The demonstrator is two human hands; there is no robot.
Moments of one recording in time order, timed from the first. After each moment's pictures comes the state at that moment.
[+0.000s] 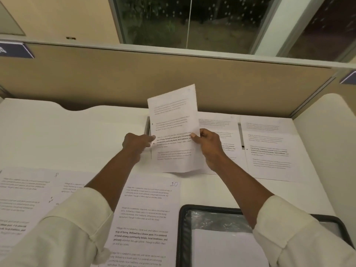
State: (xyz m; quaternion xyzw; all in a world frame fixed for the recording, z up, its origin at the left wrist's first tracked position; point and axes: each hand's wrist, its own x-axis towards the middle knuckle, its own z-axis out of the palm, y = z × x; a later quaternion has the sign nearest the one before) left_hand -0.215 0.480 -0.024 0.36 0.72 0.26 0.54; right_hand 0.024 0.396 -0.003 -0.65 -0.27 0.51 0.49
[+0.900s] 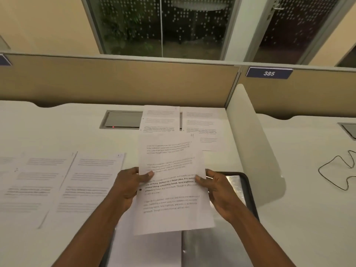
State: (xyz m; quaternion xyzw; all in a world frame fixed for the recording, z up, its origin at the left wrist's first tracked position) left_hand -0.062 0.143 0.041 0.36 0.59 0.30 0.66; right_hand 0.202 0.040 0.043 -0.55 -0.25 0.63 0.49
